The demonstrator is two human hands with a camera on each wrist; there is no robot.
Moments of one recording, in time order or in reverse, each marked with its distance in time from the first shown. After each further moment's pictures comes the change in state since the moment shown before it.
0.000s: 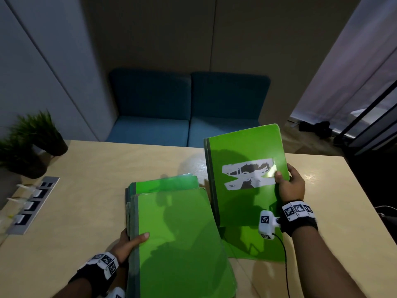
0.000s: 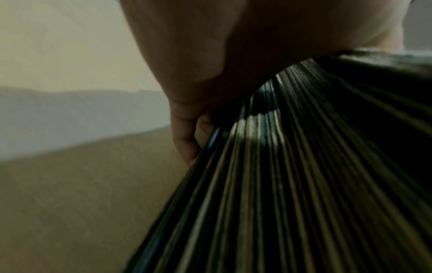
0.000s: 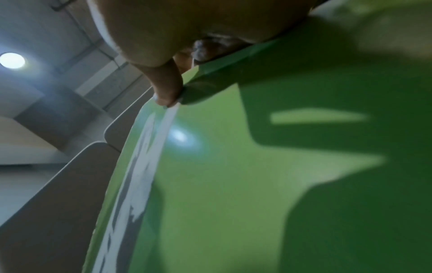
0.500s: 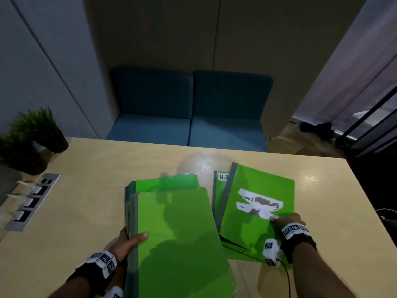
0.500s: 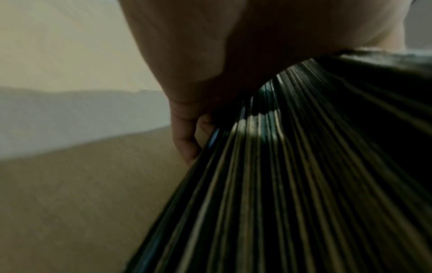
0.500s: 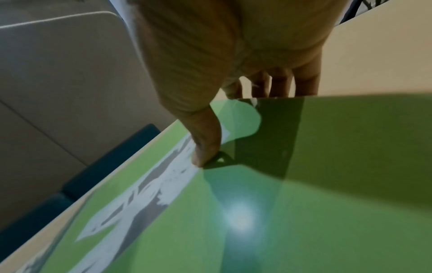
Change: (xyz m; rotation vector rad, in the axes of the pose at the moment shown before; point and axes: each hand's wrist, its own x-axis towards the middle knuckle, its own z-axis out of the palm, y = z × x) left_hand 0.001 -0.001 0.005 -0.037 -0.025 0.051; right_hand -0.019 0.102 -0.022 -0.699 -0.217 0.547
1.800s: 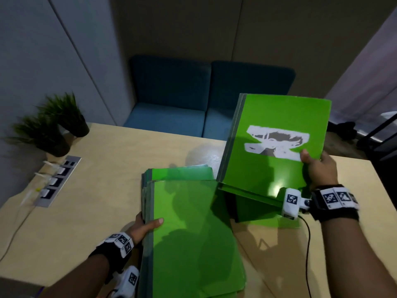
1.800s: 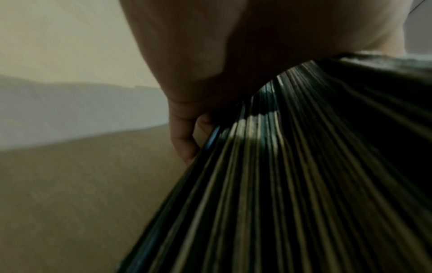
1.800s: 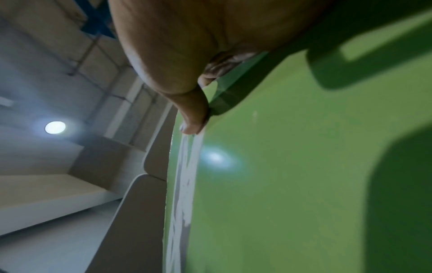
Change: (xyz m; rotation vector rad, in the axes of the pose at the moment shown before) left_hand 0.006 -0.008 -0.009 0.096 0.025 -0.072; right_hand -0.056 -0.129 -0.088 0.908 0.019 -0.516
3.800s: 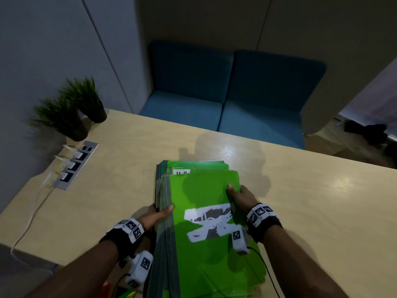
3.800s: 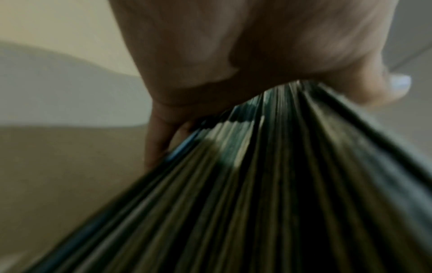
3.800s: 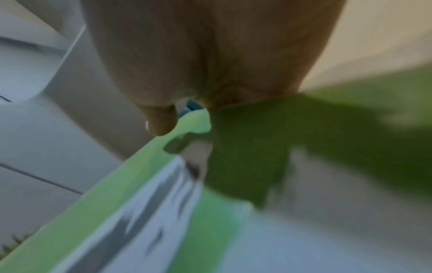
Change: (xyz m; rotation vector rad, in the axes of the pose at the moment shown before) left_hand 0.048 -0.036 -0.012 -0.144 -0.039 -0.071; right_hand -0.105 0.106 0.150 -0.676 -0.751 0.273
